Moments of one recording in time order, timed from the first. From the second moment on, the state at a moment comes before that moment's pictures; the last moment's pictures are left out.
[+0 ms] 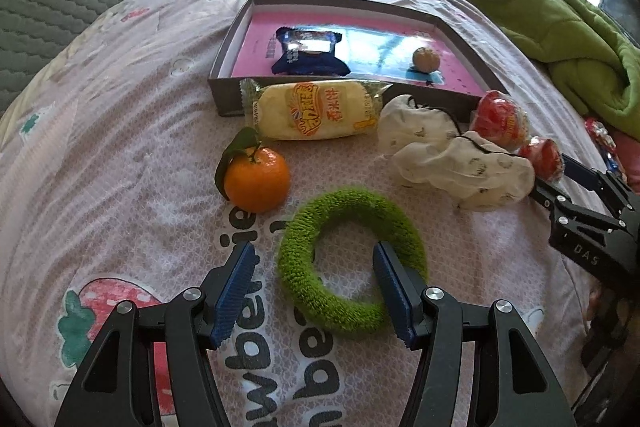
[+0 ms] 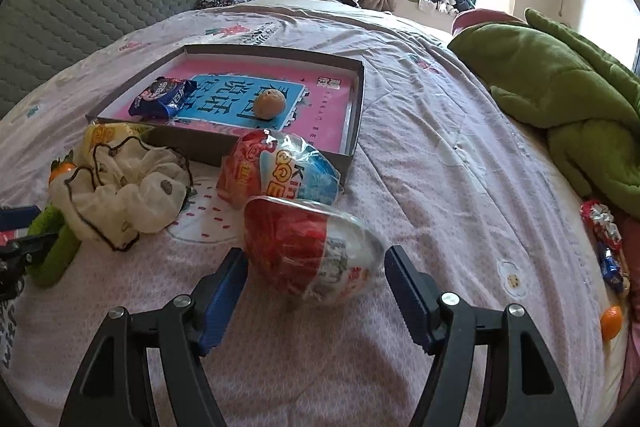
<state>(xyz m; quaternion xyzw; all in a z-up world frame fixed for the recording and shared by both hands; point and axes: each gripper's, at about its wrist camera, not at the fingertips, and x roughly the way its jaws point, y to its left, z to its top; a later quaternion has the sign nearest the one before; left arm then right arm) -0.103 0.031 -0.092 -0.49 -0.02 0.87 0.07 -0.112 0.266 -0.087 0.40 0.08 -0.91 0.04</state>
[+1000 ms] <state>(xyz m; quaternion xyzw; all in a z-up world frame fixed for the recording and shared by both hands) -0.101 0.021 -0.094 -0.48 -0.04 0.87 0.08 -0.095 0.271 -0.071 0.40 0.02 -0.91 0.08</state>
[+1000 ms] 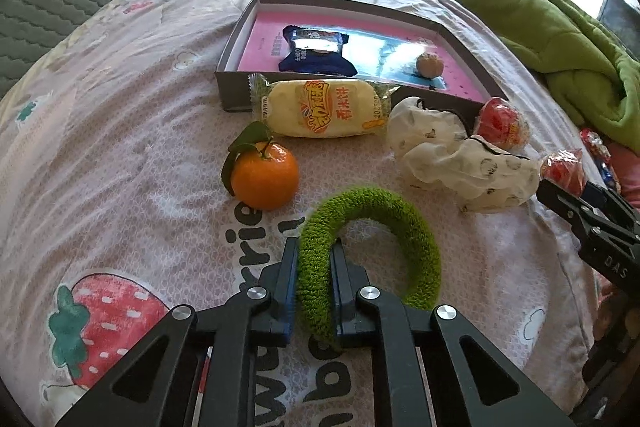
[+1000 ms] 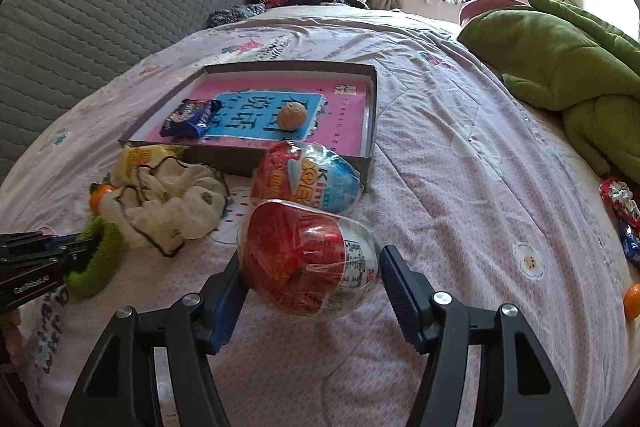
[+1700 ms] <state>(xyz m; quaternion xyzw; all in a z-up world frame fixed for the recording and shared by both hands) -0.078 0.029 -0.058 -0.44 -0.02 0.90 0.07 -0.060 0.235 -0.037 0.37 0.01 -0.92 0.12</state>
